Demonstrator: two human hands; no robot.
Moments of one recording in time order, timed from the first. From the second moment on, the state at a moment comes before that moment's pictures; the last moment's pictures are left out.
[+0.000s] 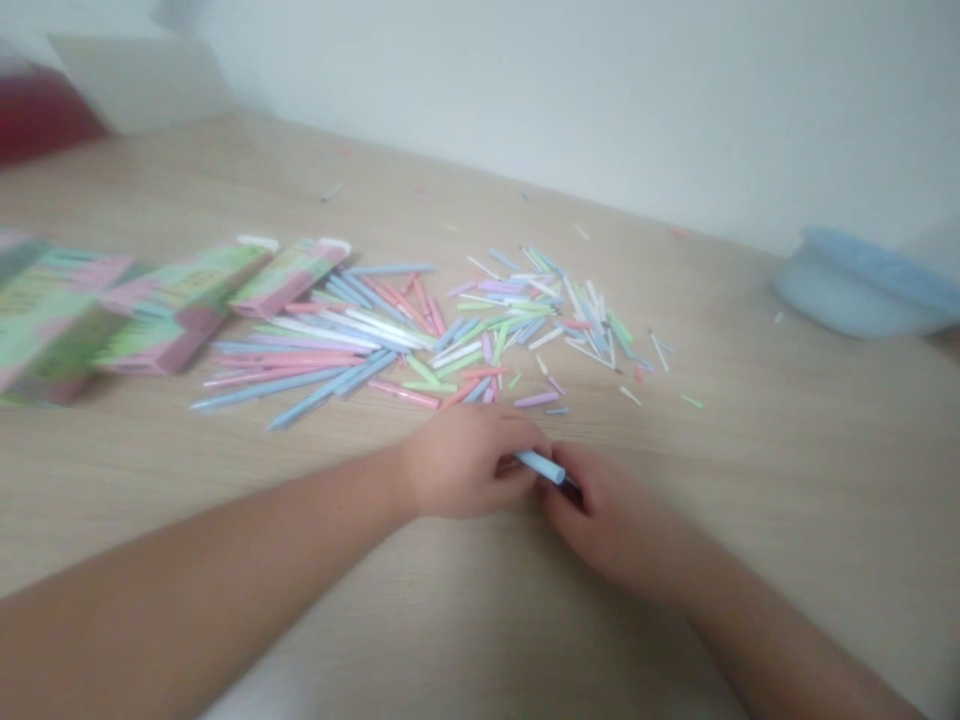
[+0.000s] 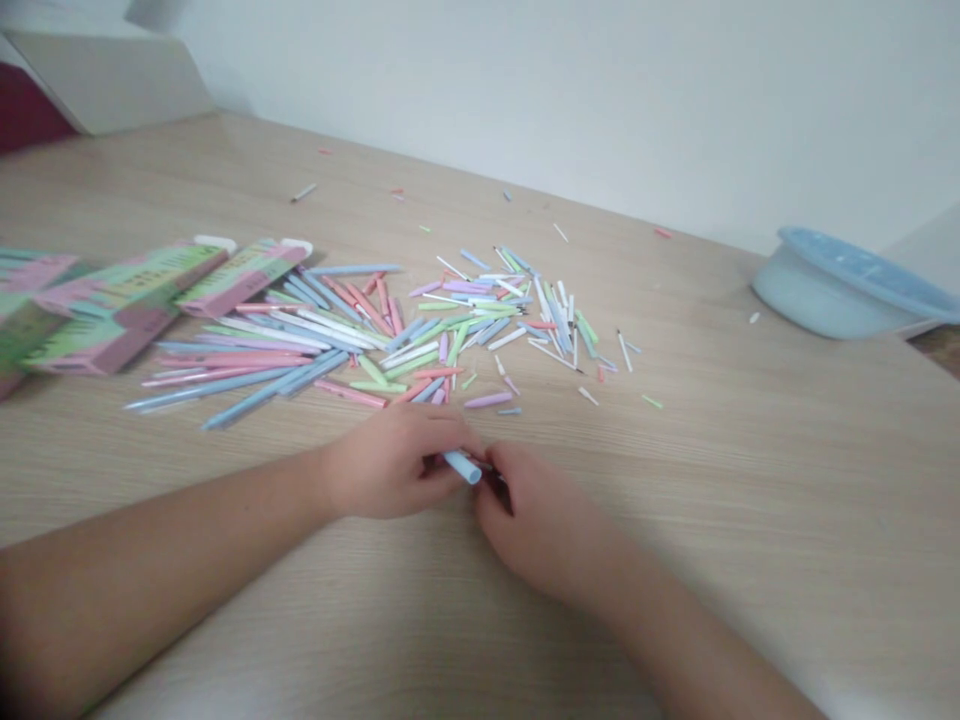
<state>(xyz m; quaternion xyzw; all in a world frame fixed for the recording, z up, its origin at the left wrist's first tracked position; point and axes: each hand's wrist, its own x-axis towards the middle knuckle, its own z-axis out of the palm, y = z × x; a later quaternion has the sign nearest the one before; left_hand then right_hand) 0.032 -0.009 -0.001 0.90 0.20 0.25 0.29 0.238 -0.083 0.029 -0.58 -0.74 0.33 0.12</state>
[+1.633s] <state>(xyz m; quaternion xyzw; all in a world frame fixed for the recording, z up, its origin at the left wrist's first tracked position) 0.033 -0.010 0.003 0.88 0.30 0.25 0.28 0.274 -0.098 0.040 -0.43 -0.70 0.23 0.52</state>
